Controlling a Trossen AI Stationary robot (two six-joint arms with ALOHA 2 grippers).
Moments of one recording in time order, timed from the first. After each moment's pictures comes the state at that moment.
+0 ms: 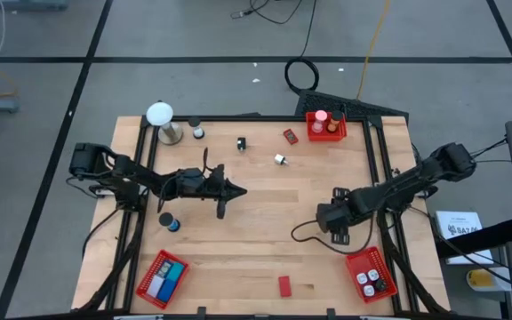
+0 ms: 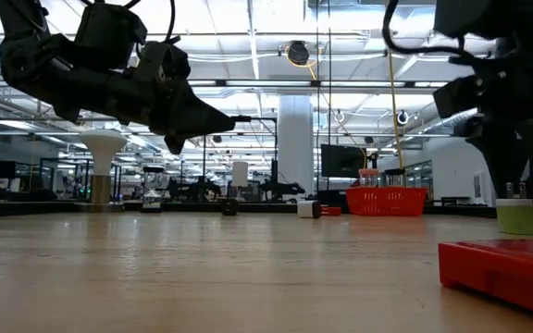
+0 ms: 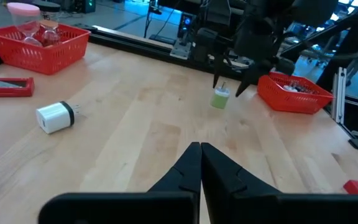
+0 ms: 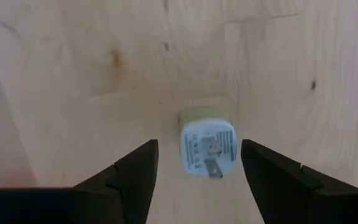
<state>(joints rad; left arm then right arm) 0.03 1.55 0.39 0.99 0.03 -0.22 0.36 1.38 0.77 -0.87 0.07 0.48</state>
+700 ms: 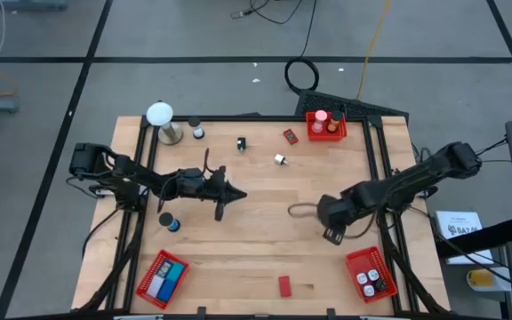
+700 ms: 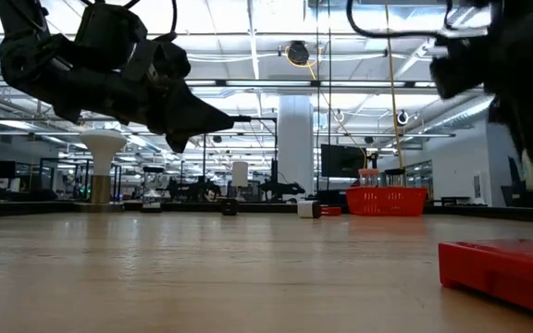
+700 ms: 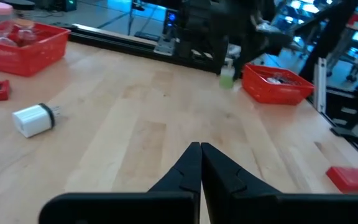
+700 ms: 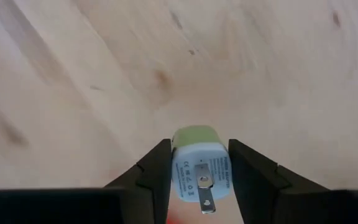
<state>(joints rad) 0.03 1.55 0.39 0.99 0.09 -0.19 0.32 1.31 0.83 -0.91 -0.09 0.88</state>
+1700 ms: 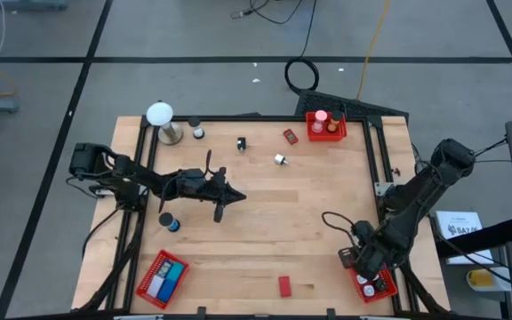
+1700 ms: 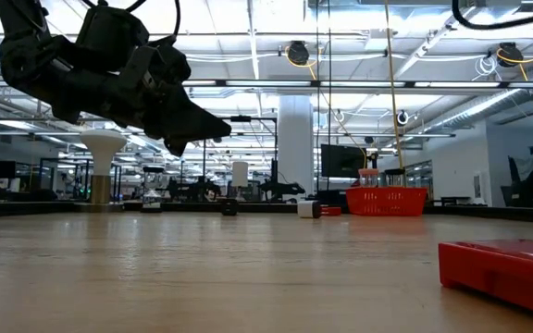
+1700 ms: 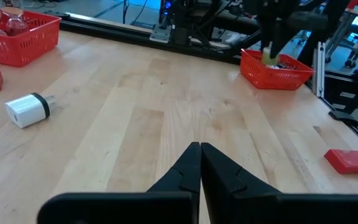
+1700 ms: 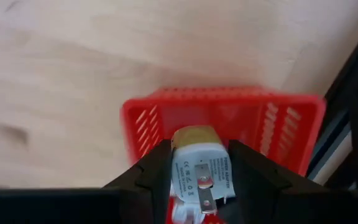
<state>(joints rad) 0.03 1.55 0.39 0.94 0.11 -0.17 0.87 1.35 0.91 -0.98 -0.13 2.19</state>
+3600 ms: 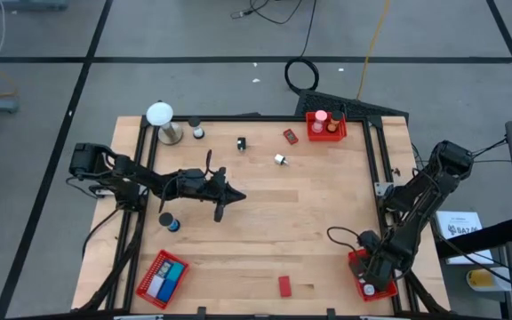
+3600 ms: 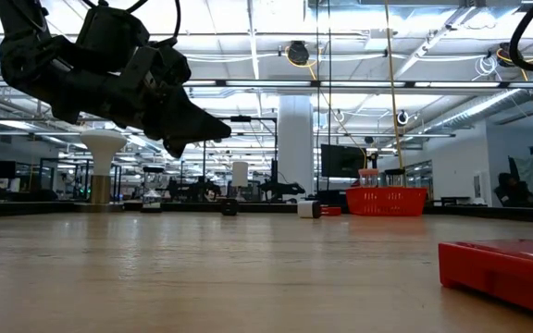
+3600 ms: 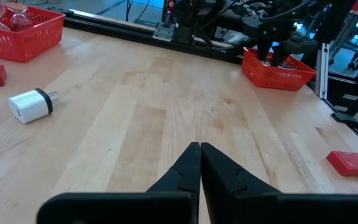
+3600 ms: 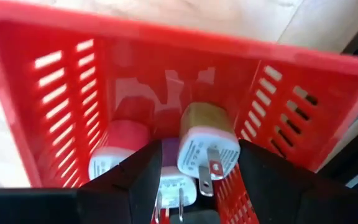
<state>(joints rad) 0.03 1.55 0.39 0.94 0.10 -0.19 1.02 1.38 0.75 -0.78 -0.22 2.24</state>
